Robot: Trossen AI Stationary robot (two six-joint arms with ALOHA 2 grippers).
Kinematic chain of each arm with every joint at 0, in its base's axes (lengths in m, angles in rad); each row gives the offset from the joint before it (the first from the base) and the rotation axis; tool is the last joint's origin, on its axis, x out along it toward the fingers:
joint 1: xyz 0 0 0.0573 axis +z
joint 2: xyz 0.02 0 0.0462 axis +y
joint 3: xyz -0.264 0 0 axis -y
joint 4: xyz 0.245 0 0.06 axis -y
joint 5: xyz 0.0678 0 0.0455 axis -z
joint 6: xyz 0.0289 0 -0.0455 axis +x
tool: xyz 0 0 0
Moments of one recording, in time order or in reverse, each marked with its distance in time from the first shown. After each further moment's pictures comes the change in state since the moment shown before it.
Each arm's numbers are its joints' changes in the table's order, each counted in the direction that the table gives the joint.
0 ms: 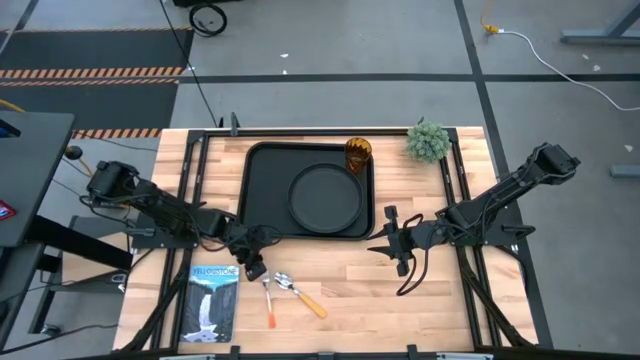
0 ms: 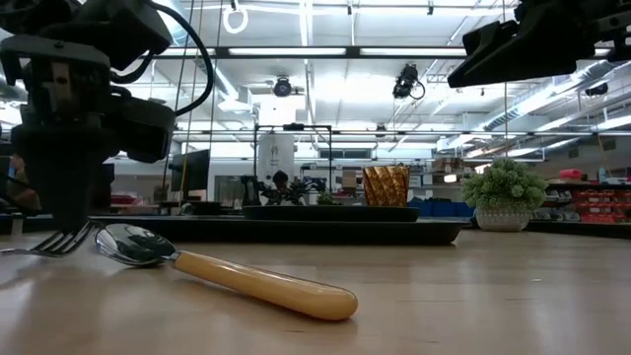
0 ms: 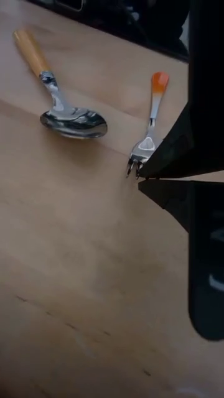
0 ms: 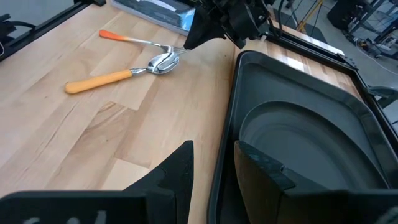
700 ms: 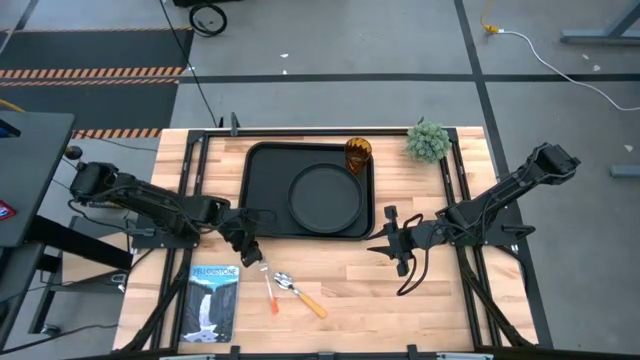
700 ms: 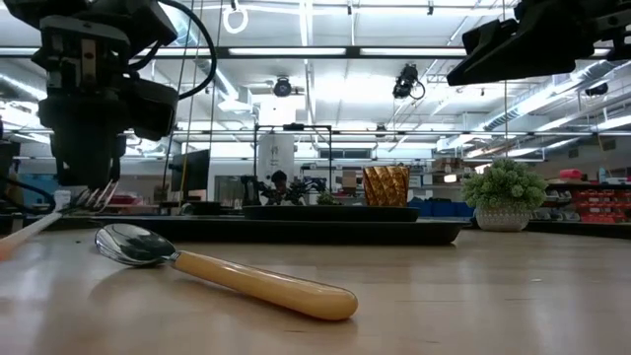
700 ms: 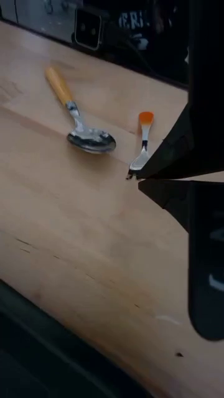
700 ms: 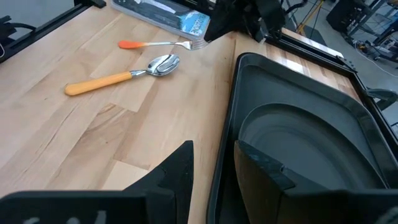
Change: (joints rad) left arm 0.136 -0.194 -0.001 -0.164 0.060 0.063; right arm 0.000 0.000 0.000 0.008 0.000 -0.006
